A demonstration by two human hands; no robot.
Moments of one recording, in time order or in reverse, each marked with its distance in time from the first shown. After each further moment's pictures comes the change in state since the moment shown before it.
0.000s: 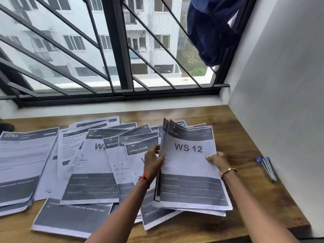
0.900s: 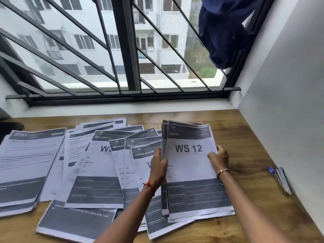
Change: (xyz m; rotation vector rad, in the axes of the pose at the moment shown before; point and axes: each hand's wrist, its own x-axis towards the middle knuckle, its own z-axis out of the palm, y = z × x) left_hand -0.001 0.003 -0.001 -0.195 -0.035 -0.088; right_hand -0.011 -0.032 0.041 -0.276 0.215 -0.243
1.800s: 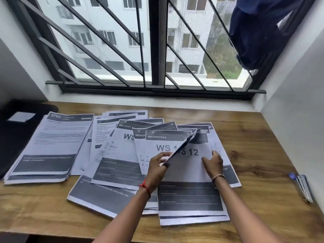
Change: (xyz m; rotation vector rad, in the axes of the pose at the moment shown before) left_hand -0.034 -0.034 -0.062 -0.135 0.020 -0.065; right_hand -0.052 0.006 0.055 -0.124 -0.198 -0.087
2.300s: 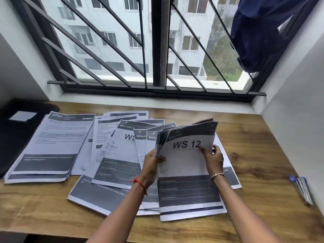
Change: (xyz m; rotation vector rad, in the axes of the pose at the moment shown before) left_hand 0.004 0.021 -0.015 -0.421 -0.019 -0.134; right_hand 0.001 -0.016 0.001 0.252 0.105 -0.099
